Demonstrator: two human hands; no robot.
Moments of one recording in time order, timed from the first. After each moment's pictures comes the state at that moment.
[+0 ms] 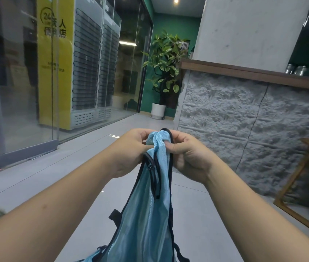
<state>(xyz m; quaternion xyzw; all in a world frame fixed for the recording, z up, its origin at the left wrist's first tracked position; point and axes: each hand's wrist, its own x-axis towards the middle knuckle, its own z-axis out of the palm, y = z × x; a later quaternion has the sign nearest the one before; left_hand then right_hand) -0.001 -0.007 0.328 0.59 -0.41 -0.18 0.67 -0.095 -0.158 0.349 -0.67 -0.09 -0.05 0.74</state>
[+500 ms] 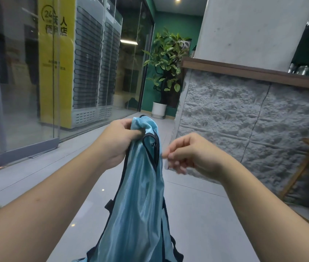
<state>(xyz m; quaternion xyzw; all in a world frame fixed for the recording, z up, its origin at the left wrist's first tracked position) 0.017 0.007 0.335 0.56 -0.29 -0.12 0.76 -0.102 -0.181 0.355 -0.84 -0.03 -0.06 0.55</state>
